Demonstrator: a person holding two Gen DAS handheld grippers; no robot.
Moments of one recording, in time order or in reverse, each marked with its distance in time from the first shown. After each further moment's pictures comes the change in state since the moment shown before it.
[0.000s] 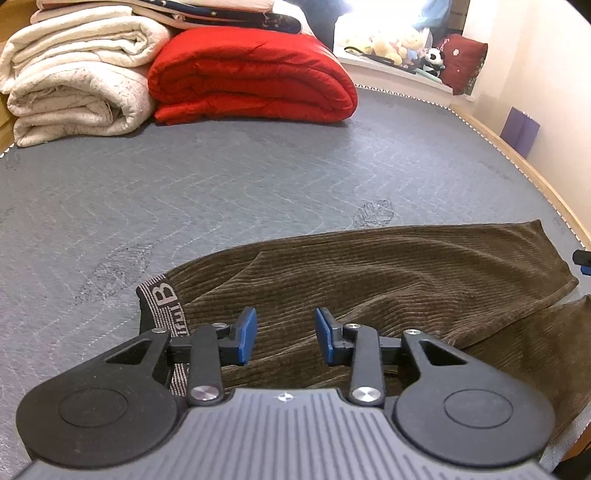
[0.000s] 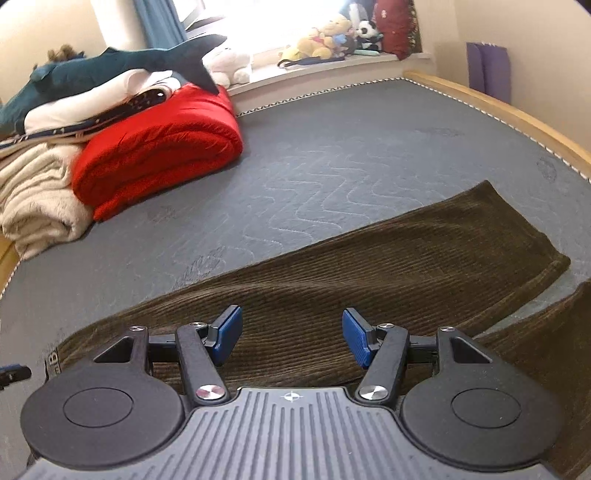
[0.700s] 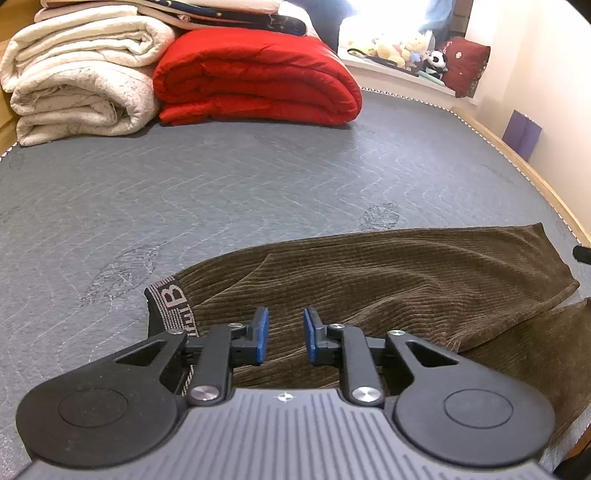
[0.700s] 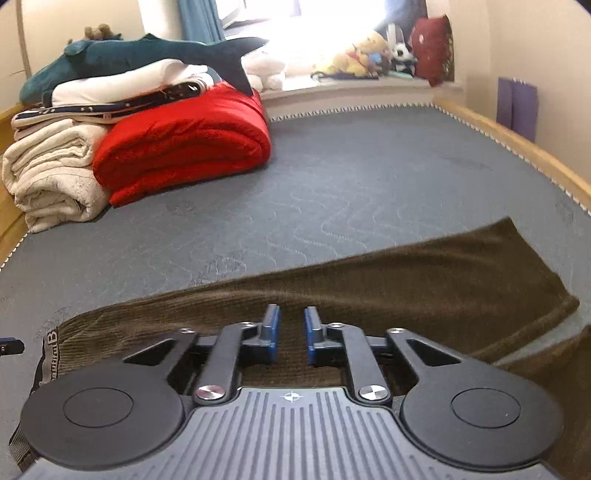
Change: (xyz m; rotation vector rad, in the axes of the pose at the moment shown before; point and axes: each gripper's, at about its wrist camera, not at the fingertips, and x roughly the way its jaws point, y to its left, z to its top) left arm -0.002 0.008 0.003 -0.003 -0.001 0.004; right arm -0.006 0.017 0.001 -0.118 -0.060 0.030
